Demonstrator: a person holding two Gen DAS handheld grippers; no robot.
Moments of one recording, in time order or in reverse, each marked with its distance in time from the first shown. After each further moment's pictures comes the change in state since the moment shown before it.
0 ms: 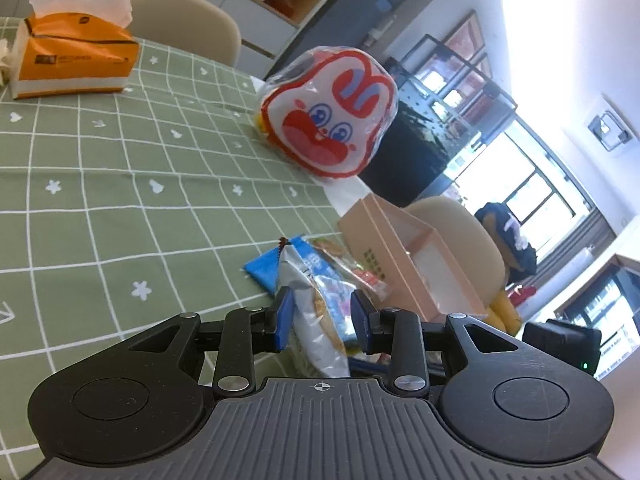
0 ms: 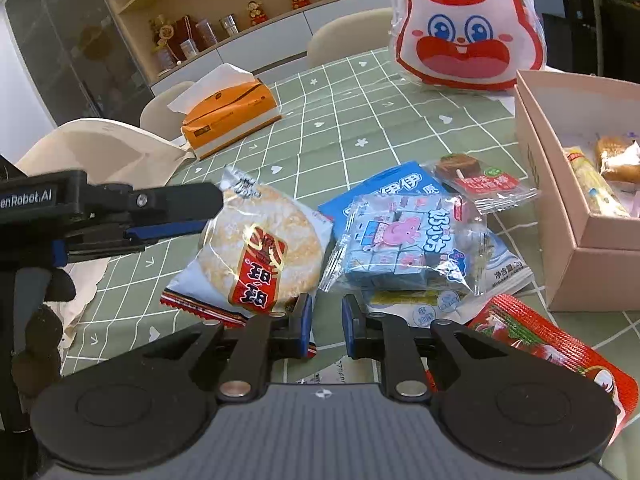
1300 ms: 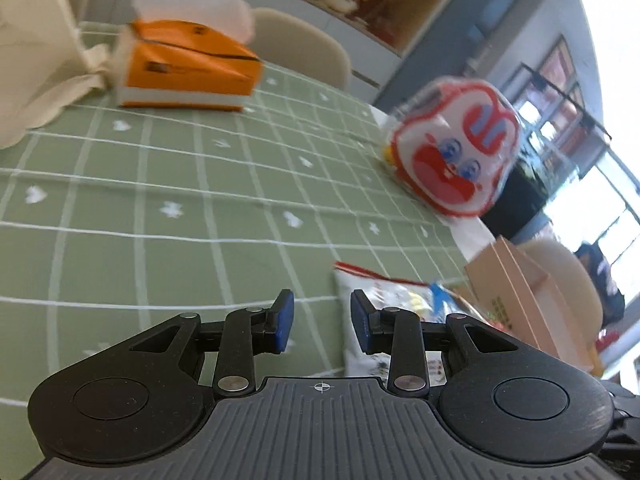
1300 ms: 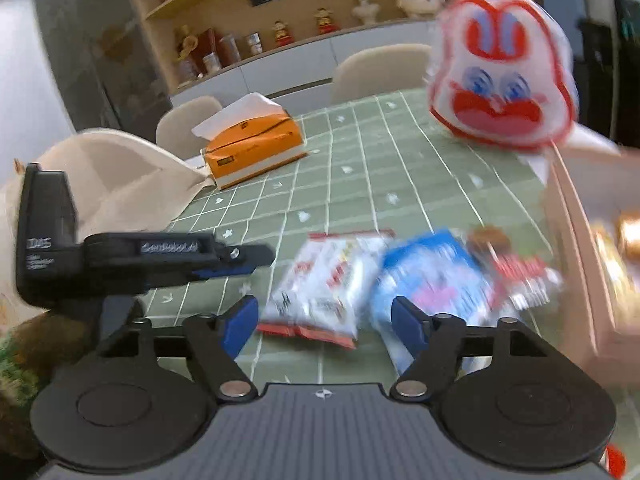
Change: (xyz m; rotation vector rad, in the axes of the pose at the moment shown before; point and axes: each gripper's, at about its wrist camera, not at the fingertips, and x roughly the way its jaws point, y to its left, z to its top) left arm 0.000 0.057 0.012 -0.091 -0.107 0.315; right arm 0.004 0.035 0.034 -0.119 -0.076 -0.019
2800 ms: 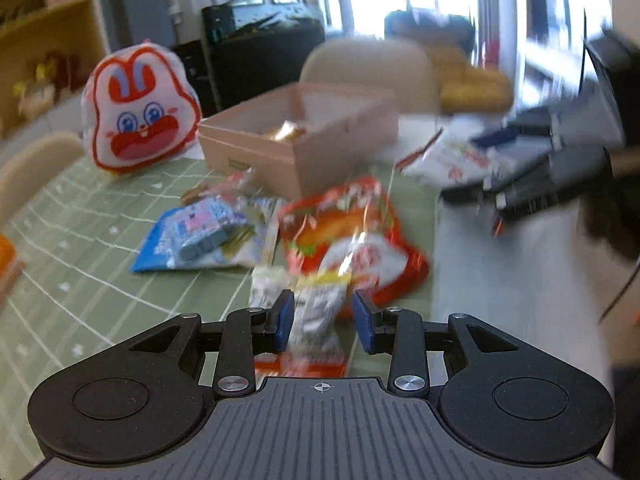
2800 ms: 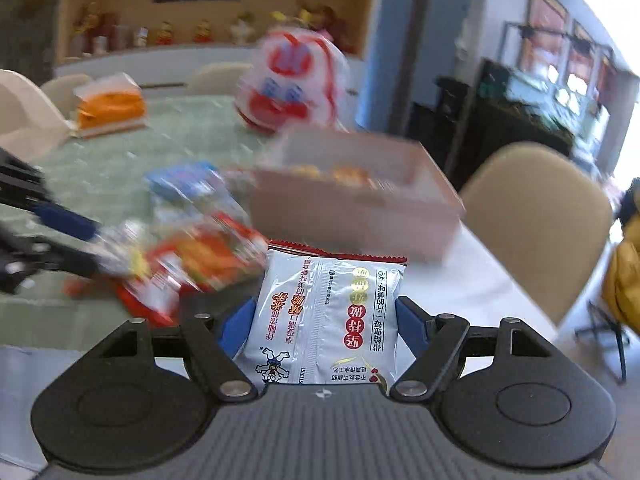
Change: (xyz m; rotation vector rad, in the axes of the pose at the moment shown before) left arm -0.058 -0.168 -0.155 1.085 0.163 -0.198; right arm -0.166 -0.070 -0.128 -0.061 -0.062 -0.530
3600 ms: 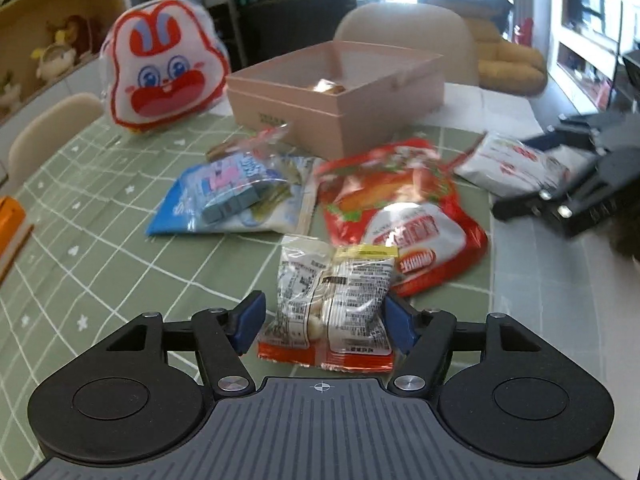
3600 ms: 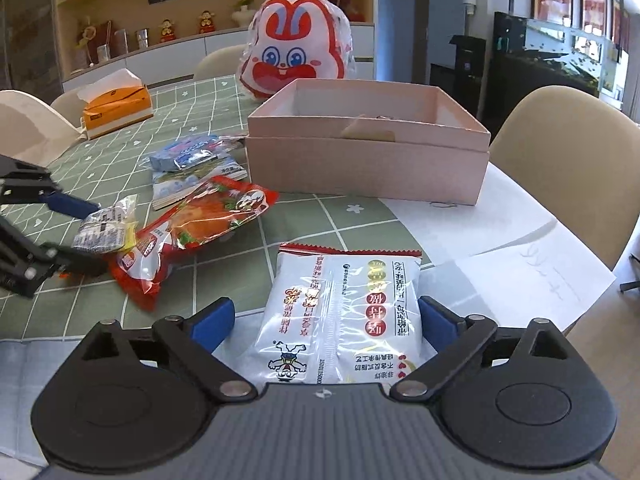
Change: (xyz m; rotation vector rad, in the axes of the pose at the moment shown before) left arm 0.031 0.027 -0.005 -0.115 0.098 0.033; right arm 0.026 -0.018 -0.018 0.089 0.061 0.145
